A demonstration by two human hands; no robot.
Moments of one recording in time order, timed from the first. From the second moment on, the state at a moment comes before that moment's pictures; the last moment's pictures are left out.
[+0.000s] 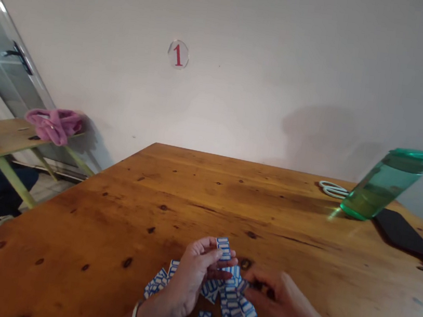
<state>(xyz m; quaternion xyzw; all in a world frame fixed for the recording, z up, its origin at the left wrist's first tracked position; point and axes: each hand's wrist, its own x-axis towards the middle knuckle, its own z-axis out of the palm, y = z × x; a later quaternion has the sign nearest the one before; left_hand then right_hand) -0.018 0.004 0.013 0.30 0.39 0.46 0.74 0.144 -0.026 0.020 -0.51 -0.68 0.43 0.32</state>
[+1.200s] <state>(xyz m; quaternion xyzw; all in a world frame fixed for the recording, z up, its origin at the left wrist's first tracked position) -0.008 -0.002 0.012 0.42 0.41 0.40 0.71 0.121 -0.025 0.005 -0.57 -0.45 0.46 0.51</state>
